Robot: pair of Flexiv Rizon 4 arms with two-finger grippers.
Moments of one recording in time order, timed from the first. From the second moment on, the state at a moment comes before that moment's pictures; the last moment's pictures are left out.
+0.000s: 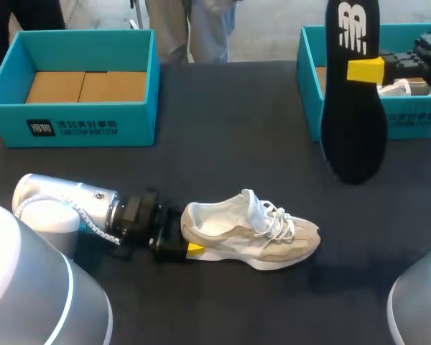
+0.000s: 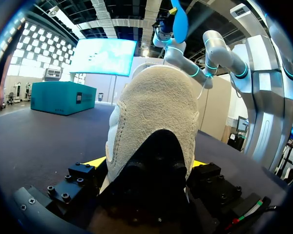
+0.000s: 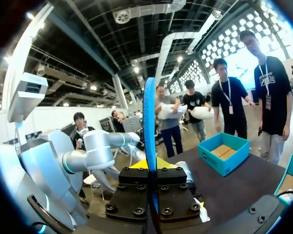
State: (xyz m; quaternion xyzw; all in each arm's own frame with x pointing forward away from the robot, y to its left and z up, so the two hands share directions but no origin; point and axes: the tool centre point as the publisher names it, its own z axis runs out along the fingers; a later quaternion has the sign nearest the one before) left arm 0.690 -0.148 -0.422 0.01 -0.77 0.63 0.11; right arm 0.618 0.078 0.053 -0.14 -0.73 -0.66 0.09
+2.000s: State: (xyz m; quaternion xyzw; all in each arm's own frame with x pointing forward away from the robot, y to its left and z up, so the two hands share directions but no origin) left arm 0.703 -0.128 -0.417 -0.05 -0.83 0.55 0.10; right arm 0.618 0.104 0.047 -0.13 -0.72 -0.67 0.12
